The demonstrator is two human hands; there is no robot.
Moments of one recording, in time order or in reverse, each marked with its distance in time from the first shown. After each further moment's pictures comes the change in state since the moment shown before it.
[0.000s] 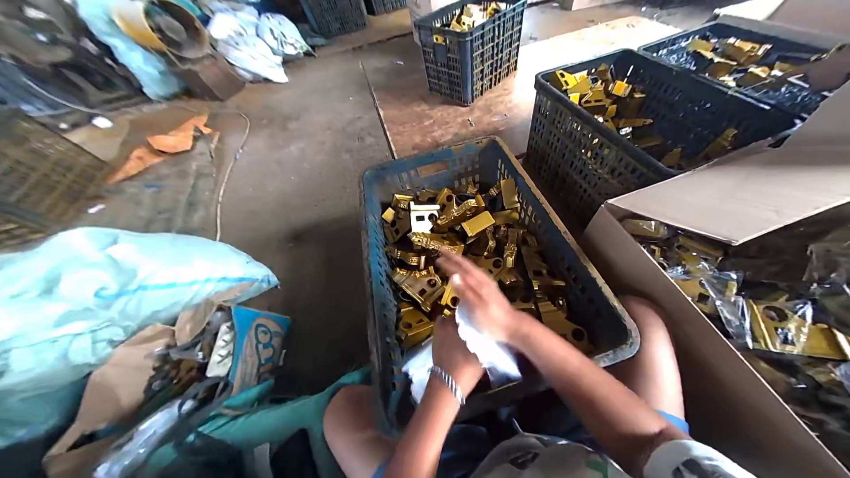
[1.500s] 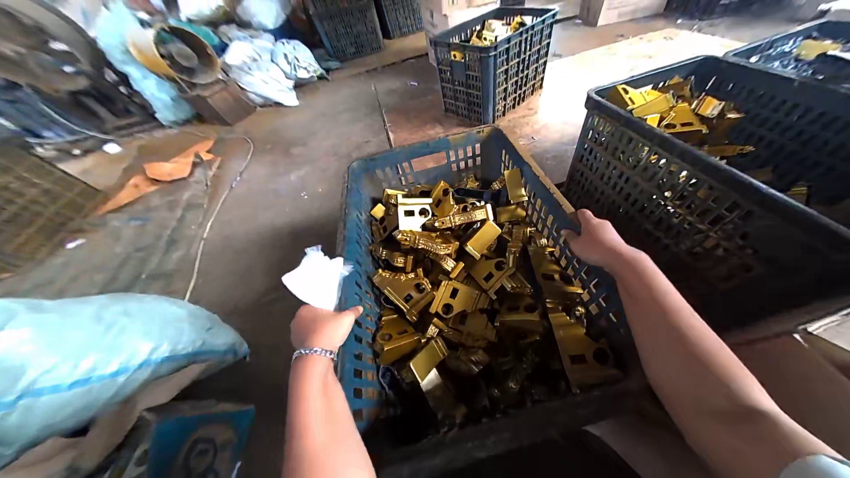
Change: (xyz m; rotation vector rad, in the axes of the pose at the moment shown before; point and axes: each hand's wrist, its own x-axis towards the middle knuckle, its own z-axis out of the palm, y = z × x) left_hand 0.294 -0.197 -0.085 0.084 0.221 -0.828; right_hand 0.256 0.185 -0.178 -0.275 0.215 0.633
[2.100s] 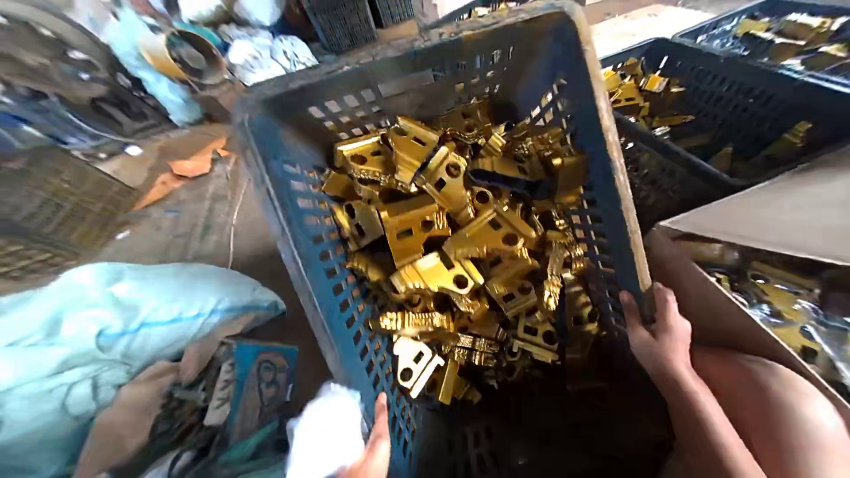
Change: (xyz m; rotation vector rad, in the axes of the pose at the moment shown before) left_hand -0.274 -0.196 0.010 -0.540 0.396 0.338; right_hand -0.303 0.137 0.027 0.240 0.660 -0.293
